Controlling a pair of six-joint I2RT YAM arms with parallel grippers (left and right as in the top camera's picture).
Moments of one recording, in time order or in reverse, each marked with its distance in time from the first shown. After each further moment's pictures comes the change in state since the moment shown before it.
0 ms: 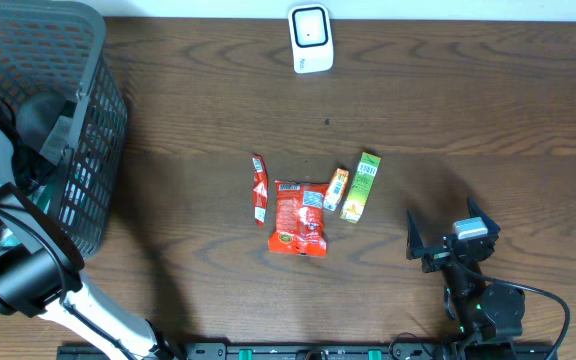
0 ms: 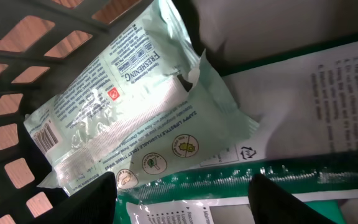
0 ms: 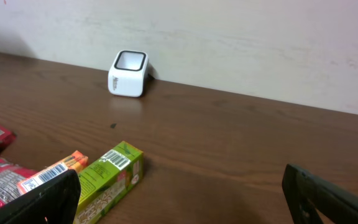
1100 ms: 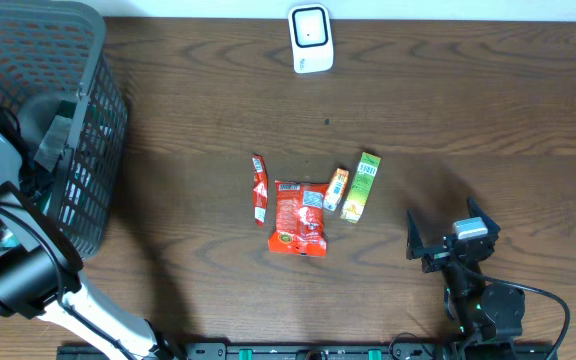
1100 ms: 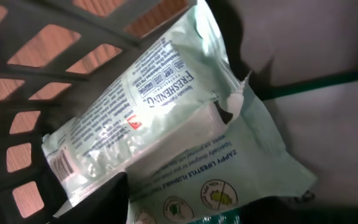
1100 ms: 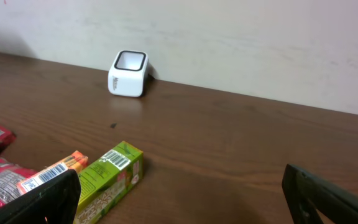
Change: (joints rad) left arm 0.016 -0.001 -0.121 0.162 -0.112 0.011; right arm 0.000 0.000 0.000 0.000 0.000 0.000
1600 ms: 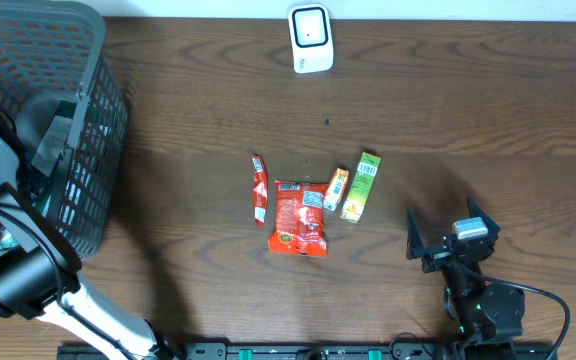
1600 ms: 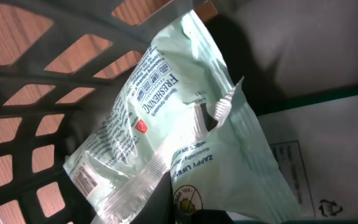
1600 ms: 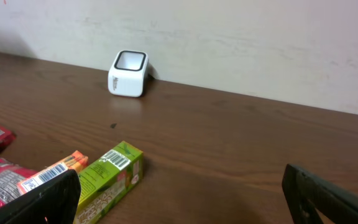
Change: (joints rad) left arm 0.009 -0.002 0.006 -0.010 -0.034 0.011; right arm 0.000 0.000 0.000 0.000 0.000 0.000
